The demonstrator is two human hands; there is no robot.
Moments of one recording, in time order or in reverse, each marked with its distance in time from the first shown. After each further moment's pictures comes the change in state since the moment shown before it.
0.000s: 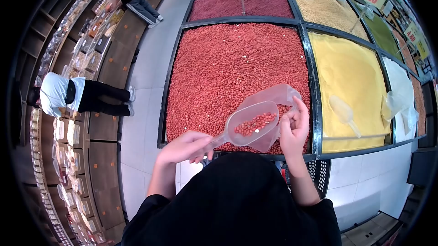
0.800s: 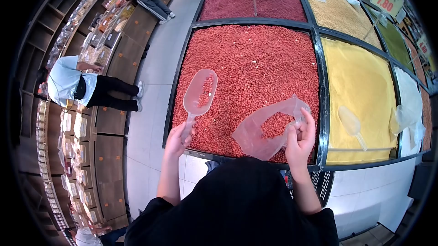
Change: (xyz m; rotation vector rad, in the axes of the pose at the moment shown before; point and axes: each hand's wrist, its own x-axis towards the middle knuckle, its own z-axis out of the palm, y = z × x) left_hand 0.026 -0.129 -0.059 -0.689 0.626 0.211; right_hand 0.011 0.007 -0.005 0.042 -0.025 0.071
